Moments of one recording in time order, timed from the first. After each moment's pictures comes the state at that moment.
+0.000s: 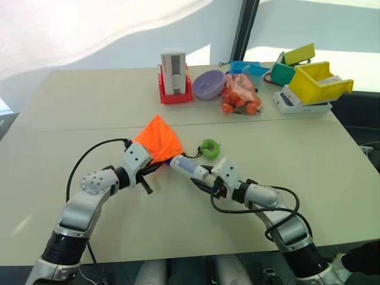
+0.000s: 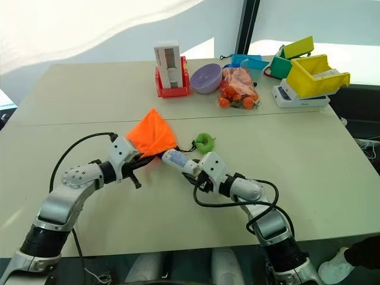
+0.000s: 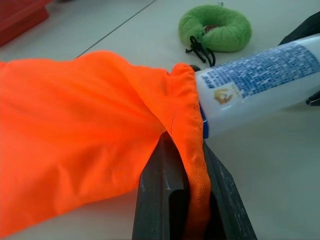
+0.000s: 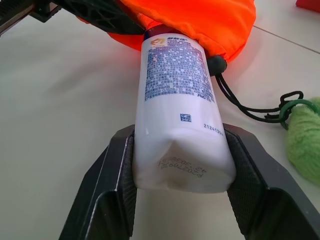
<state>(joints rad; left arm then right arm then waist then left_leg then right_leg) -0.22 0.55 -0.07 -0.27 -0.21 0.44 -0.73 -0.20 -0.35 0.28 -0.21 0.12 0.32 0.63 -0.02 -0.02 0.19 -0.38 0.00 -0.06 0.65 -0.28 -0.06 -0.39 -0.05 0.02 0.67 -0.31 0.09</state>
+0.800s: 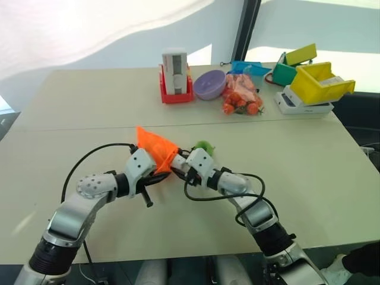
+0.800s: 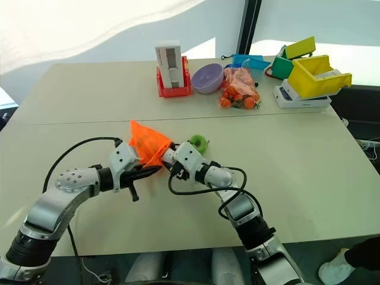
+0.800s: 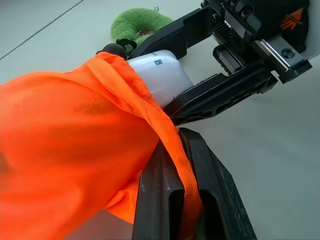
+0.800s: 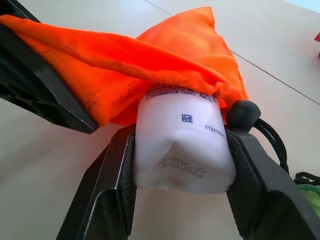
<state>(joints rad) -0.19 0.63 -0.09 -0.42 -0.30 0.61 -0.80 -0.37 -0.19 0.35 0.01 -0.01 0.22 0.56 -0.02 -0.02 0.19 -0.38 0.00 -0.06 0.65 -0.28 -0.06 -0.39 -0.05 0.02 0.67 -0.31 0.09</state>
